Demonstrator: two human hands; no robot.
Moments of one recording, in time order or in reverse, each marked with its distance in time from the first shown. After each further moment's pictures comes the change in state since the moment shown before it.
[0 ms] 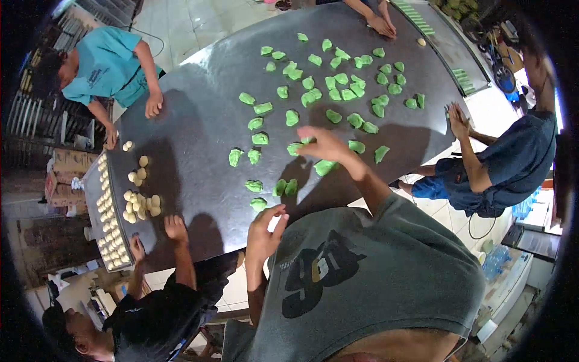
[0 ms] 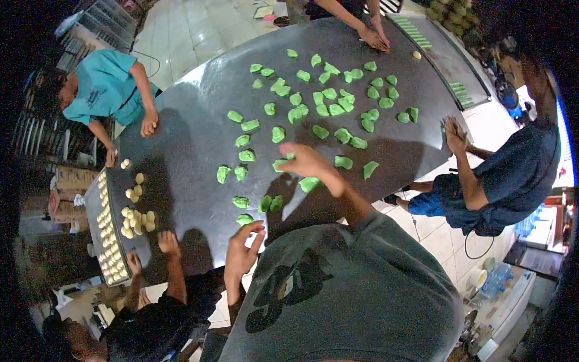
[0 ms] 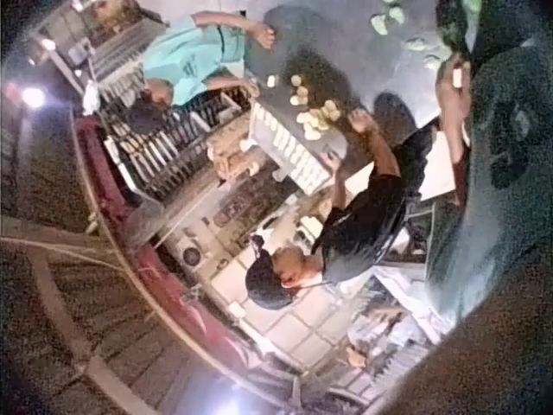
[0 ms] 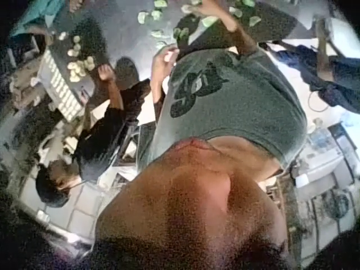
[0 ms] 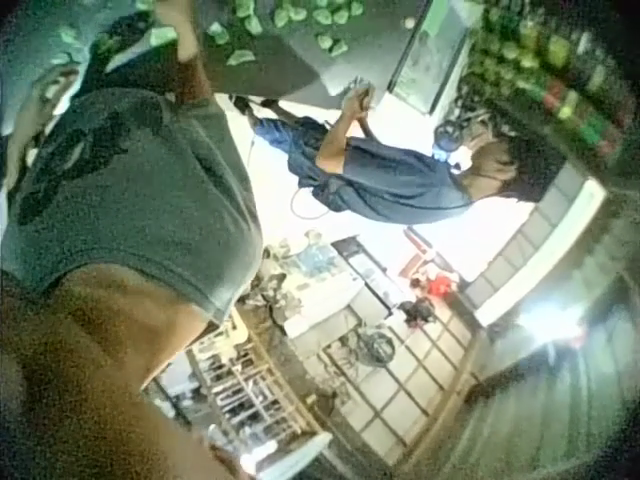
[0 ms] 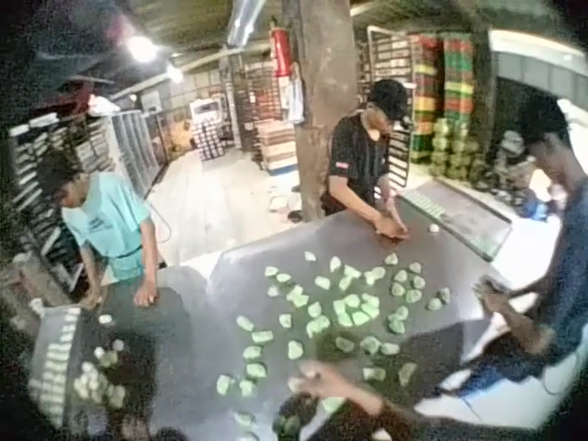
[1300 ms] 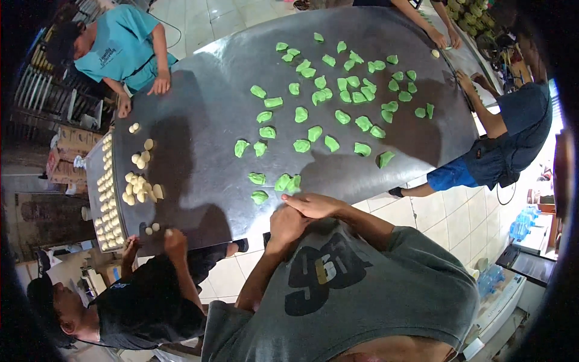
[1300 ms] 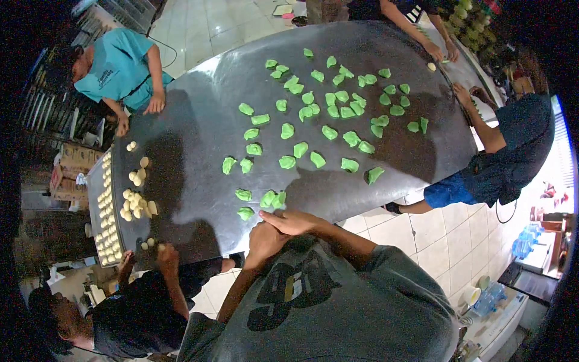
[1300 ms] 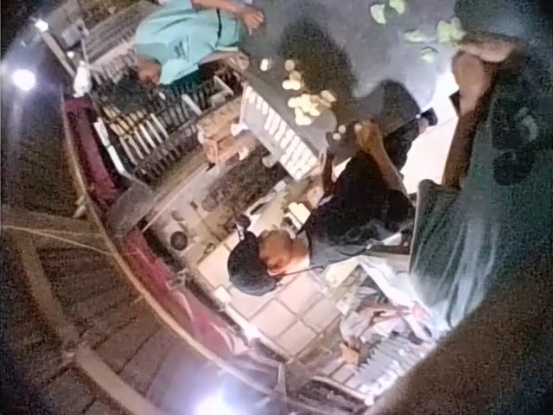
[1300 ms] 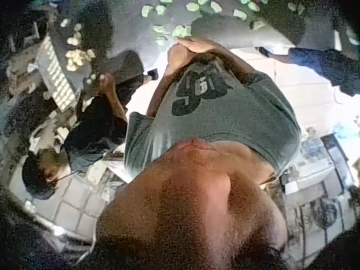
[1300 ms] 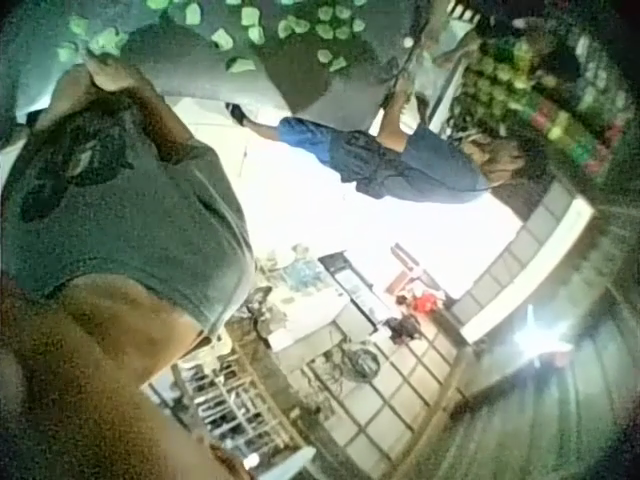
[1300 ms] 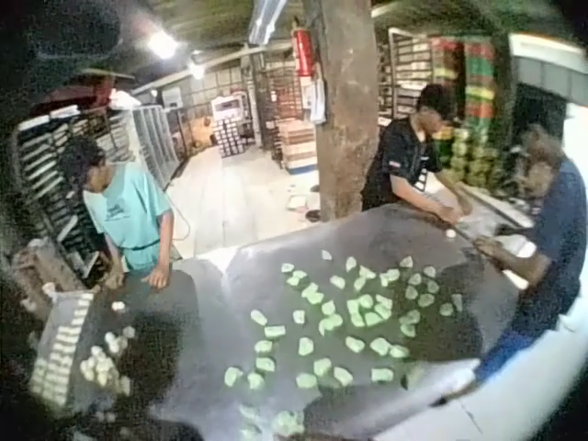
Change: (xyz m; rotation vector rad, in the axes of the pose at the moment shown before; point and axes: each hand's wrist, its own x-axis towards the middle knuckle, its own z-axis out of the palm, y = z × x) left_hand 0.010 -0.009 0.059 0.435 -0.268 -0.158; right_hand -0.095 -0.110 0.049 0.083 -0.688 0.411
